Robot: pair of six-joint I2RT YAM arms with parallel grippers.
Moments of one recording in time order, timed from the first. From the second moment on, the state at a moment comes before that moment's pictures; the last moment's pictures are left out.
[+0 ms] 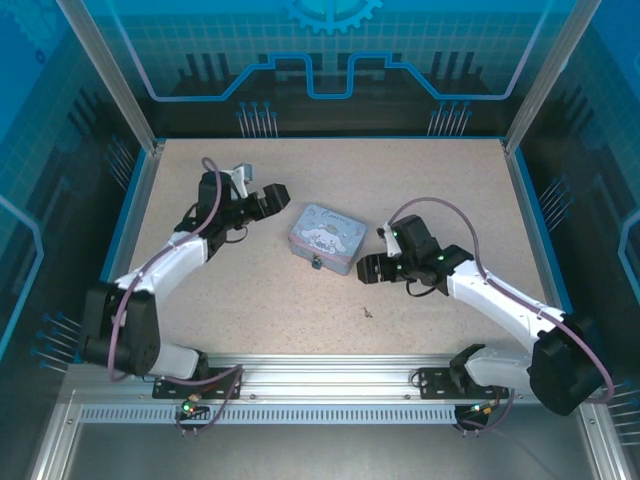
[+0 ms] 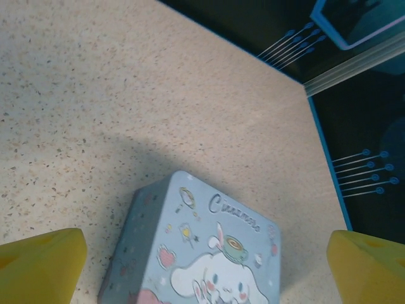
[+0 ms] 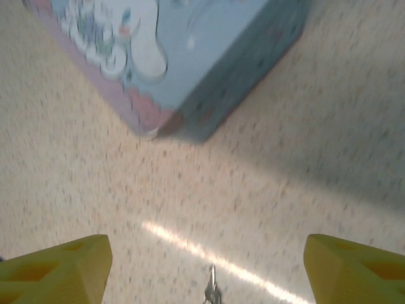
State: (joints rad) left arm -0.17 1.37 0.87 0.03 0.42 -0.64; right arm 0.57 1.21 0.78 -0.56 -0.18 0.42
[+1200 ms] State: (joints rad) left arm -0.15 0.98 0.60 -0.02 0.39 -0.62; right arm 0.81 1.64 0.93 -0.81 -0.09 0.50
